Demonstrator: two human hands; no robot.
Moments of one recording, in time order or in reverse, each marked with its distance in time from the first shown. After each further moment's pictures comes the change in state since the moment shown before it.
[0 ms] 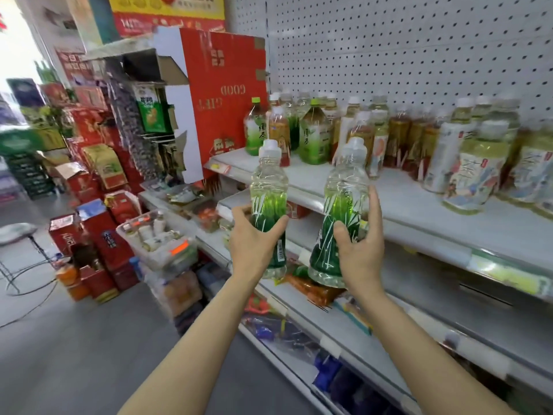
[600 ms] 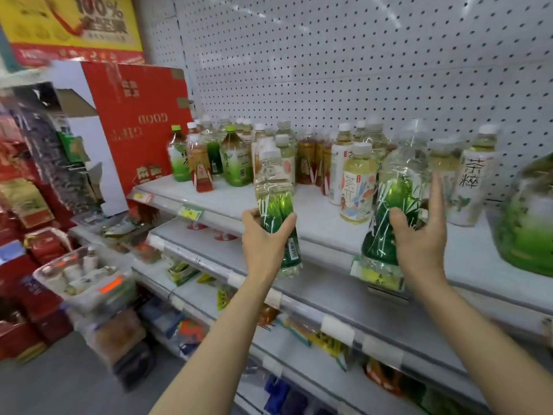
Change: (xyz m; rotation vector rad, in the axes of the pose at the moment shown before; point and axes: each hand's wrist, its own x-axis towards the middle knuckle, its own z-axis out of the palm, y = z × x) left_hand -0.056 0.105 0.163 -0.266 -0.176 -0.005; right_hand 0.082 0.005 -0.237 -0.194 0.273 -0.034
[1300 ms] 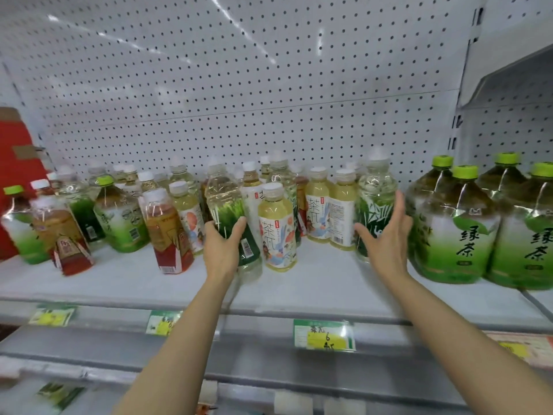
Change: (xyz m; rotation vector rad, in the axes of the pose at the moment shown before) left_hand 0.127 -0.001 0.137 -0.064 -0.302 0.033; right_hand 0.101 0.091 -0.044 -0.494 0.304 0.127
